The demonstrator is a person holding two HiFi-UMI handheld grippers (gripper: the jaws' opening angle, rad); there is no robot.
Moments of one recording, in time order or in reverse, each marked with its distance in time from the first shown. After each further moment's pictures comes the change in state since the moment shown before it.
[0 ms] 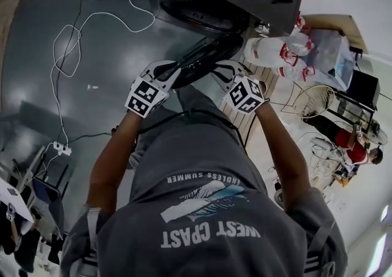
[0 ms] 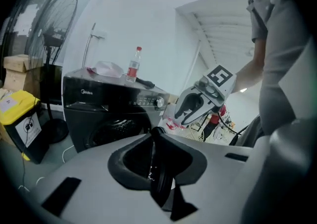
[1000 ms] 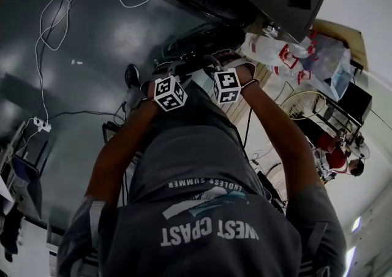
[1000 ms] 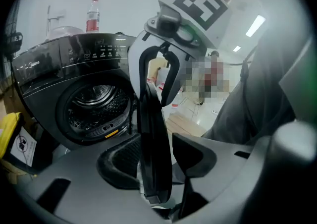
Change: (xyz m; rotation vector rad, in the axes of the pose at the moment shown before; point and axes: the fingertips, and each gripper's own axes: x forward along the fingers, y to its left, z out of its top) left arm 0.128 -0.055 -0.125 0.252 0.375 -0.015; right arm 0.086 0.027 -0.092 -0.640 0.250 0.284
